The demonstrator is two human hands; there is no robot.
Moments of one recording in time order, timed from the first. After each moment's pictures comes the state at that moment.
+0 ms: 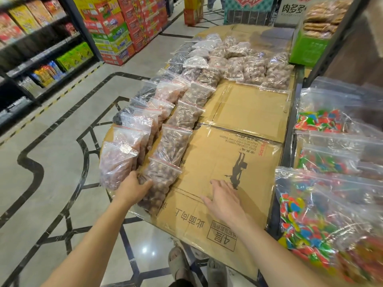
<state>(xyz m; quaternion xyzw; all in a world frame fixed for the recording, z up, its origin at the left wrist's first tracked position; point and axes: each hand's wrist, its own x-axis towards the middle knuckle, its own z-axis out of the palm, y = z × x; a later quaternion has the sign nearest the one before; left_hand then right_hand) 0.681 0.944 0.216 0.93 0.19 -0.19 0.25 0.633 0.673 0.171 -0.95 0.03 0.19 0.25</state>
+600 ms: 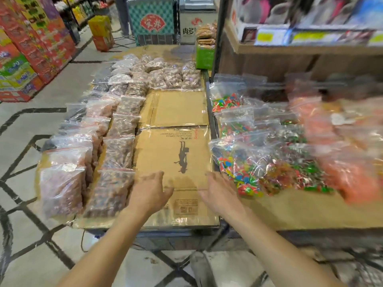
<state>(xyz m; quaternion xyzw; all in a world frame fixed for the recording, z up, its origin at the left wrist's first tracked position) 0.606 0.818 0.253 0.96 -0.22 -0.18 0.08 0.501 0.630 0.242 -0.96 0.20 0.10 0.19</state>
